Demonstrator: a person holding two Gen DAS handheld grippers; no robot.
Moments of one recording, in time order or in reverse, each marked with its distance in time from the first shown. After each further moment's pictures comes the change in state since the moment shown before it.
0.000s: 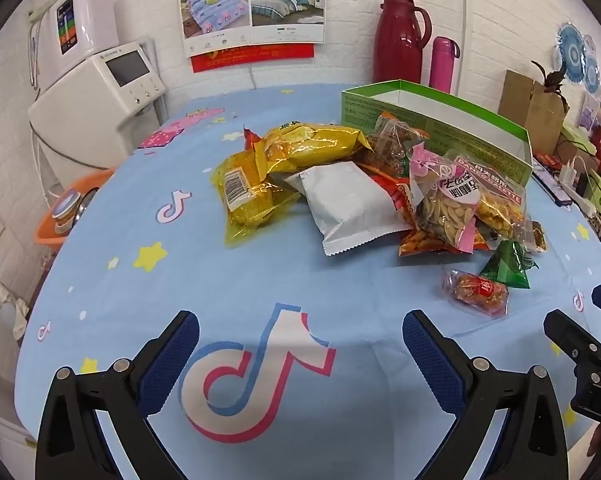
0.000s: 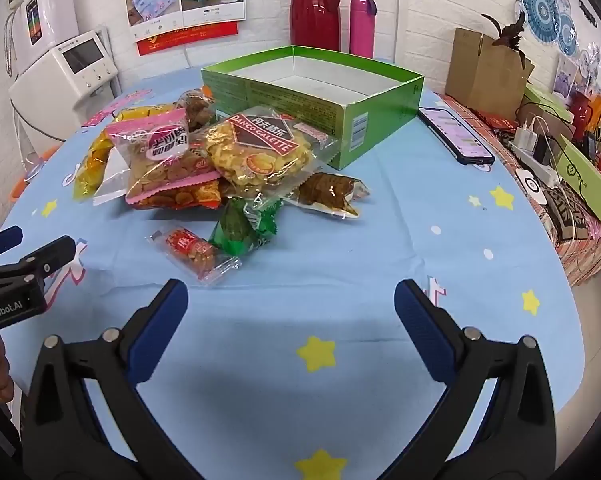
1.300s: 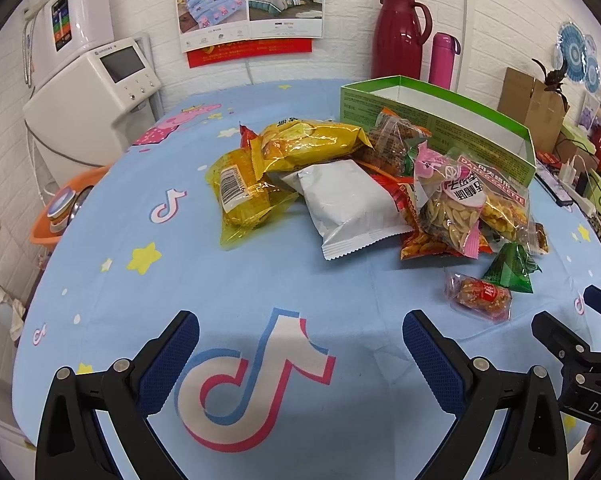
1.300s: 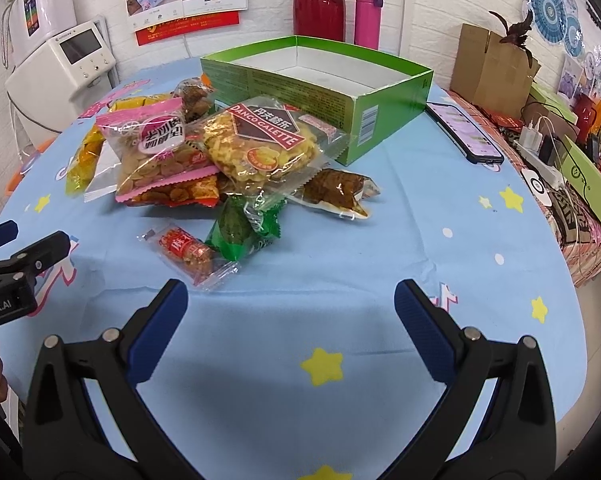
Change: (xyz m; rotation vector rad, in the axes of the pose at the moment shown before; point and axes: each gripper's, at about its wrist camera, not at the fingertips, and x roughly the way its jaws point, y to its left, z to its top) left arm 0.011 0.004 0.004 -0.002 0.024 -0.015; right arm 0.012 0.003 0.001 -0.016 0.028 -0.005
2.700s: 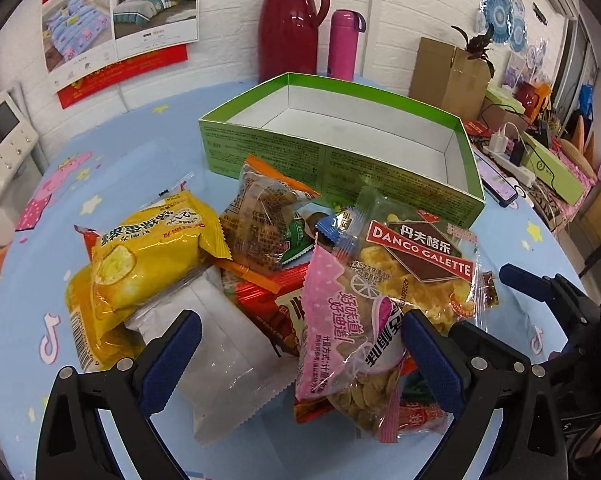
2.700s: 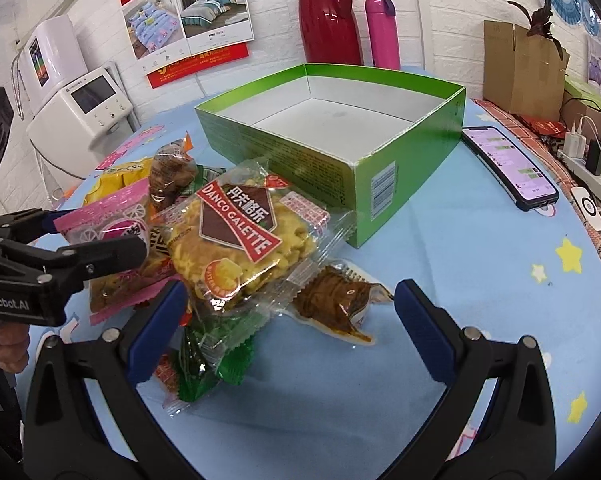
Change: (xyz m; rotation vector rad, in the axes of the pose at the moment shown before) left arm 0.056 -0.065 0.094 0.225 0.055 -0.291; right arm 0.046 -0.037 0.050 0.055 -0.096 0.190
